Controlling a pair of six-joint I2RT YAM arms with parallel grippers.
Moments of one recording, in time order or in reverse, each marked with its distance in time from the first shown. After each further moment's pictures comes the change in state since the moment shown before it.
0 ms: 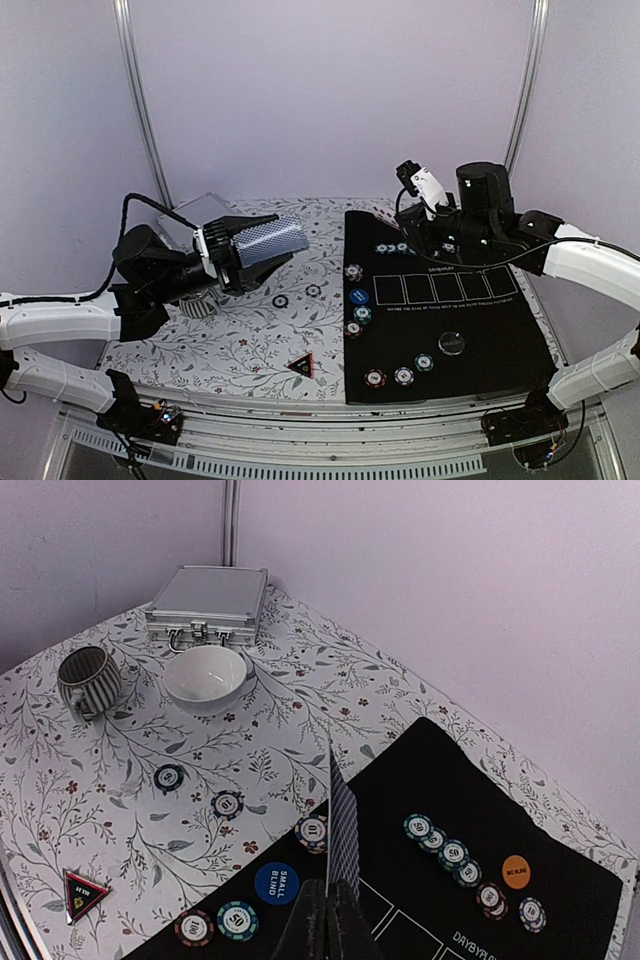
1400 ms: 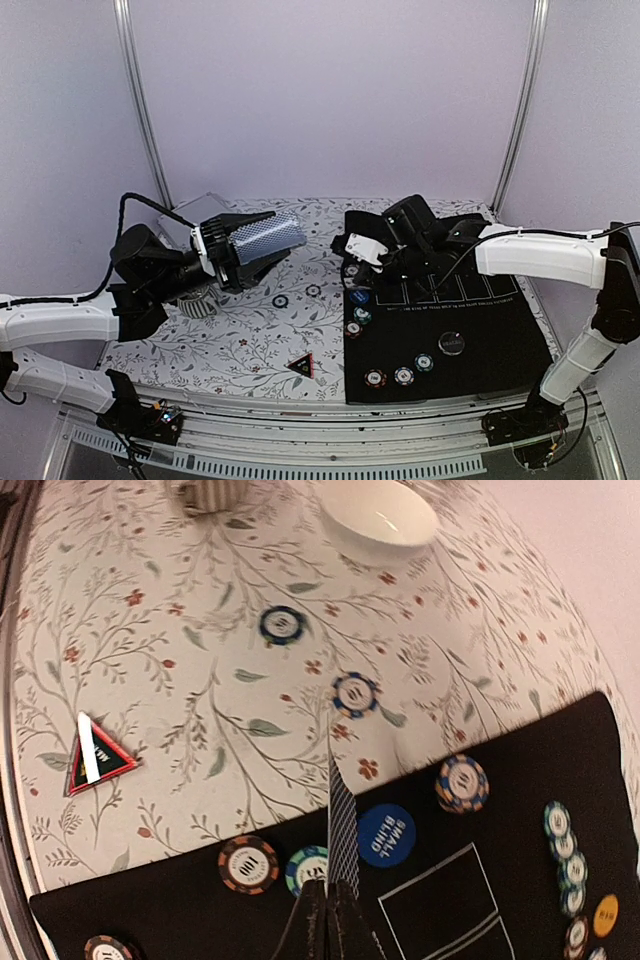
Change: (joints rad) left arm 0.004 -0.012 0.000 -0.001 -0.019 0.008; right arm 0.067 0.338 0.092 -0.154 -0.174 -0.220
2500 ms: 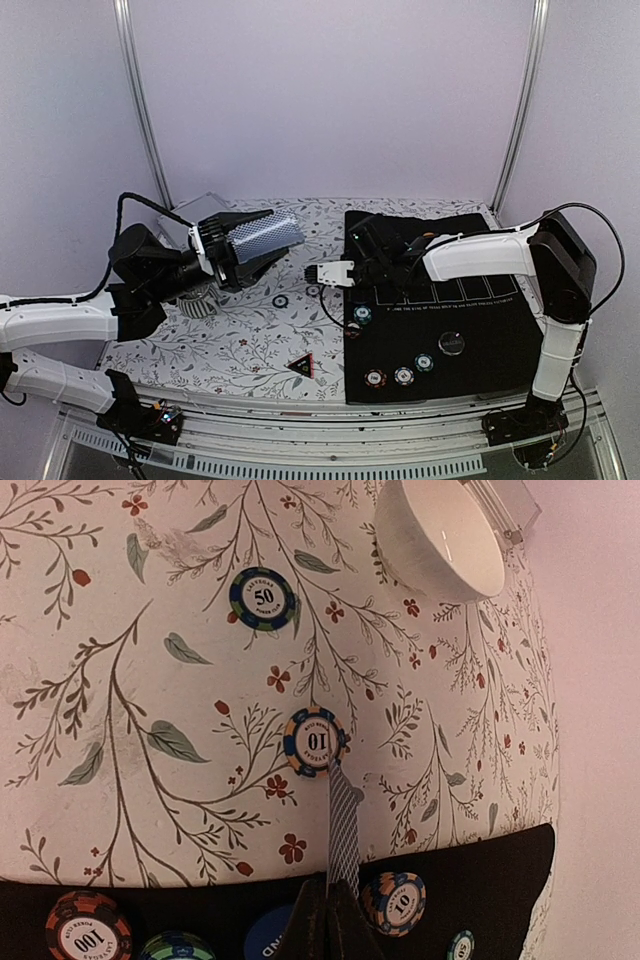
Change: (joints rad) left arm 0.005 -0.008 0.000 0.000 -0.001 0.004; right arm 0.043 0.309 0.096 0.230 0.080 -0.523
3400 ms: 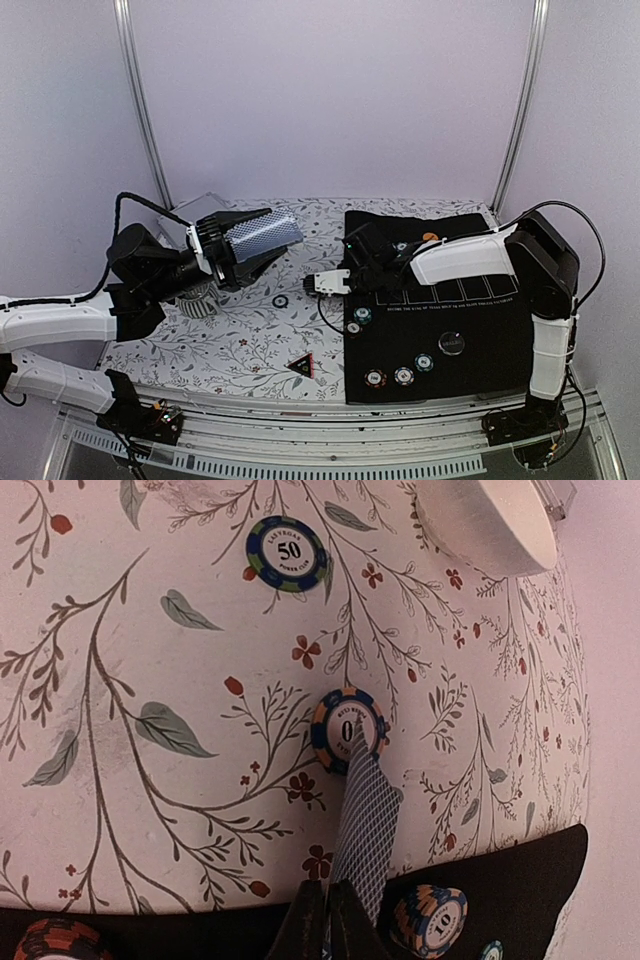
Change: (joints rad) left arm 0.002 -0.008 0.000 0.000 0.000 0.000; right arm -0.008 0.099 0.028 0.021 0.008 -0.017
